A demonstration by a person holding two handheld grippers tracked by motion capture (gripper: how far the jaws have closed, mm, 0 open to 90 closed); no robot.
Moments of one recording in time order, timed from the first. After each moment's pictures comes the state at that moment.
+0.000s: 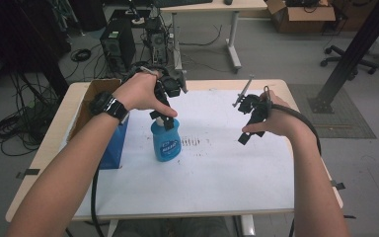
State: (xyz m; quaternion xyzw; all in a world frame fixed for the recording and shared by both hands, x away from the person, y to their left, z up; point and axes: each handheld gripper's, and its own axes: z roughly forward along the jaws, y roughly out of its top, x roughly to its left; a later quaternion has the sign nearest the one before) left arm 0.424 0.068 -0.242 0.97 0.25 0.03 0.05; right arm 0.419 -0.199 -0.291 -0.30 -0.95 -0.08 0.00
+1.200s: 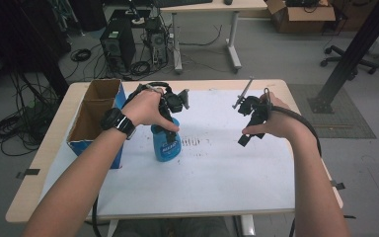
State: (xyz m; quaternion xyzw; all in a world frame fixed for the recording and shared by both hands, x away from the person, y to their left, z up) left arm 0.420 0.063 -0.289 0.97 0.25 0.01 0.02; right arm 0.415 -0.198 -0.294 -0.30 -0.95 -0.08 0.00
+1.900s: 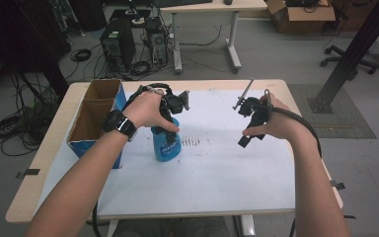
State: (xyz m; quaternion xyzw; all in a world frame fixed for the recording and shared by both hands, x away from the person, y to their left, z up) left arm 0.421 0.063 -0.289 0.97 0.26 0.02 0.02; right arm 0.414 -0.199 -0.296 -0.30 -0.95 -0.08 0.00
